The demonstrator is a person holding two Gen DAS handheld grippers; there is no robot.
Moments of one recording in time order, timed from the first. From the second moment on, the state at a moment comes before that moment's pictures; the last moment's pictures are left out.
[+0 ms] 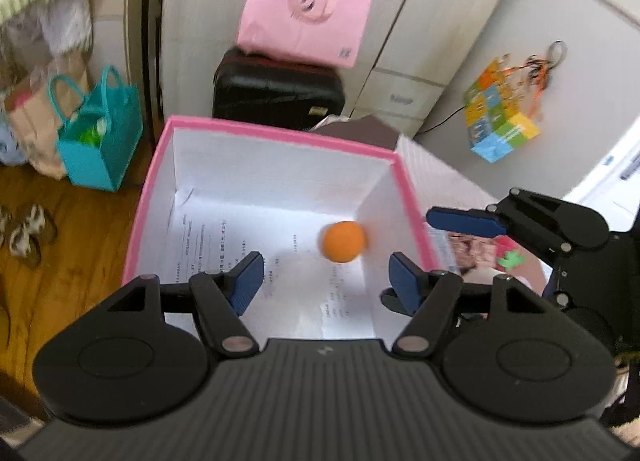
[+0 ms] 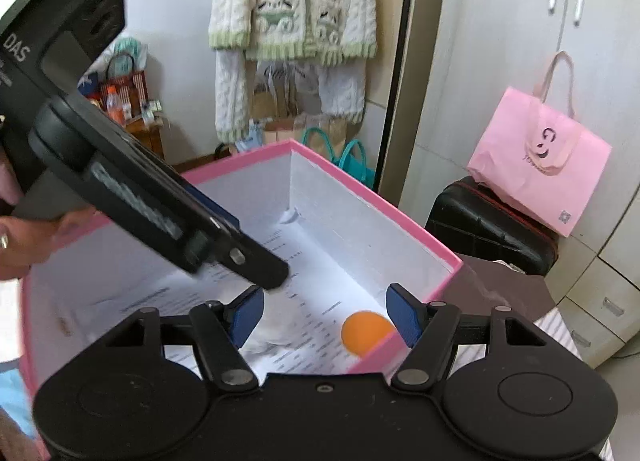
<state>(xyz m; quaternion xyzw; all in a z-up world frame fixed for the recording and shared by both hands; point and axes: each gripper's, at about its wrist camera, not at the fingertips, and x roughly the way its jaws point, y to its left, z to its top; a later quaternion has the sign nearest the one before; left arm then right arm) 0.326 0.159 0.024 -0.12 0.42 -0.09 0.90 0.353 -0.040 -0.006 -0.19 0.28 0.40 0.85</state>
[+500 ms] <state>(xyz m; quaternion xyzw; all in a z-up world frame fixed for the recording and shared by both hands) 0.204 0.113 0.086 -0.01 0.36 -0.16 0.92 0.252 -0.109 0.043 -0.13 0.28 0.38 0.87</state>
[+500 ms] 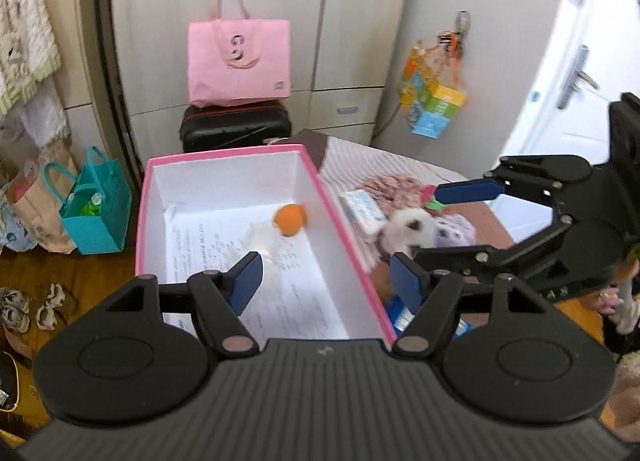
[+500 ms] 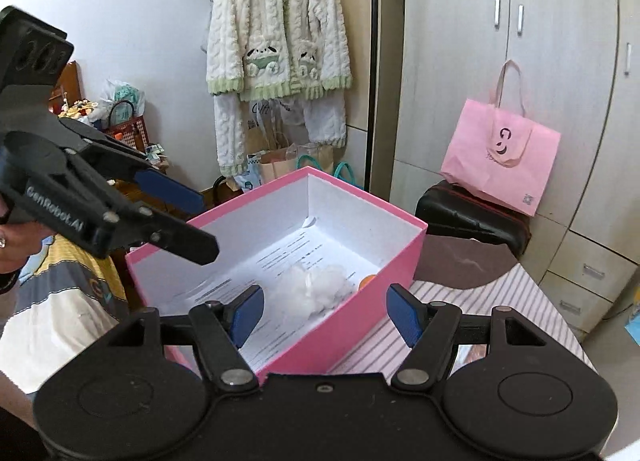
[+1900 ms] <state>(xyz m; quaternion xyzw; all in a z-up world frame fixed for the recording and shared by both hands) 0.148 -0.015 -0.029 -0.03 0.45 -0.25 0.86 0.125 -0.193 -0.080 -0.22 0.23 0.35 0.88</state>
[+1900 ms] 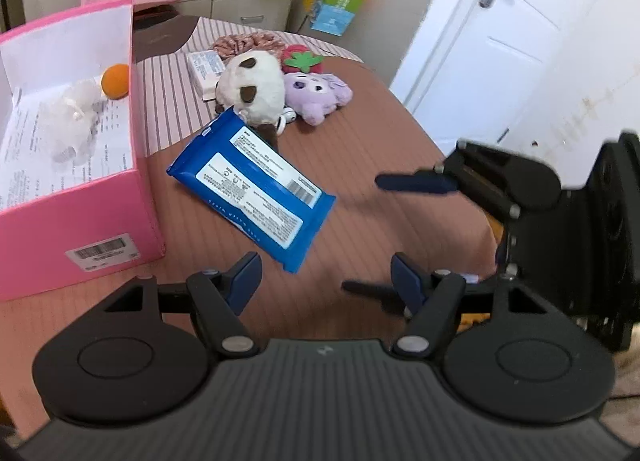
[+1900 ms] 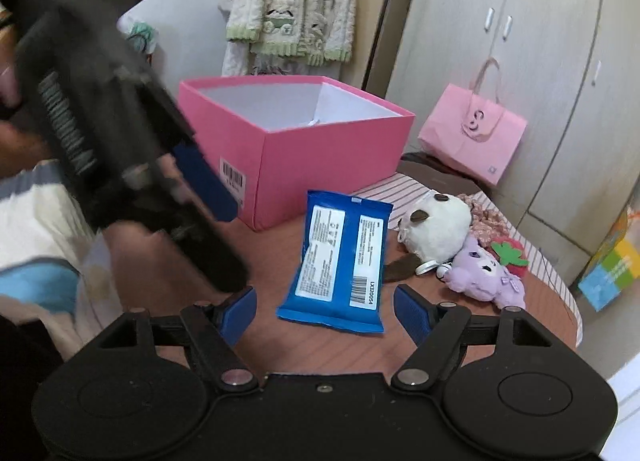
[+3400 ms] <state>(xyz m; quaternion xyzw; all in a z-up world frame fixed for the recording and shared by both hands) 0.154 -0.038 -0.095 -0.07 0.32 -0.13 0.93 0.158 -0.176 -0.137 -0.03 0.23 0.27 0.94</state>
